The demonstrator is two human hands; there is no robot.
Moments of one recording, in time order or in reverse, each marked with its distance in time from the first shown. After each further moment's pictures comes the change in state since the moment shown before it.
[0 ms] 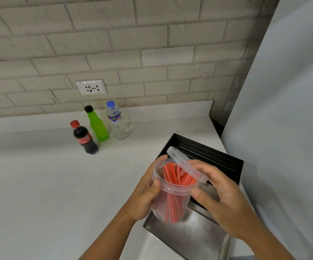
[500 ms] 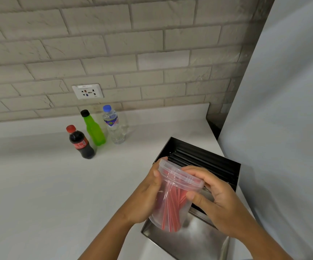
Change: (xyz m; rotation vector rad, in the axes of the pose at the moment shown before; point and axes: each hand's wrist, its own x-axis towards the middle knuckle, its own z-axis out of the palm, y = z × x) left_hand 0.009 0.017 0.001 0.201 0.003 -0.040; right_hand 0.009 -0.002 0.000 0.039 -0.025 -0.033
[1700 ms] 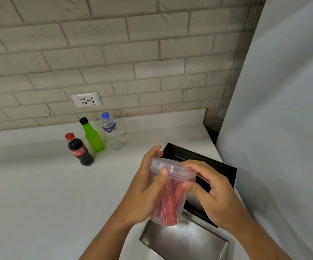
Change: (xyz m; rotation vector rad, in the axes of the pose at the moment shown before) left_hand 0.003 0.027 0.001 0.017 0.185 0.143; right_hand 0.018 -0.007 -0.005 -0.149 0.138 -0.109
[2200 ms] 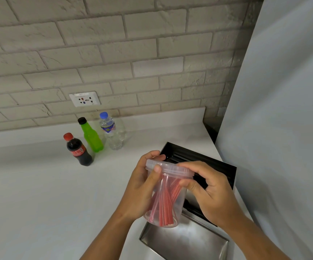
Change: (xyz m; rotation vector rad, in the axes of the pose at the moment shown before) left_hand 0.006 -0.004 0.000 -0.157 0.084 -0.088; right_hand 0.006 0.006 0.007 -0.005 0.066 -0.032
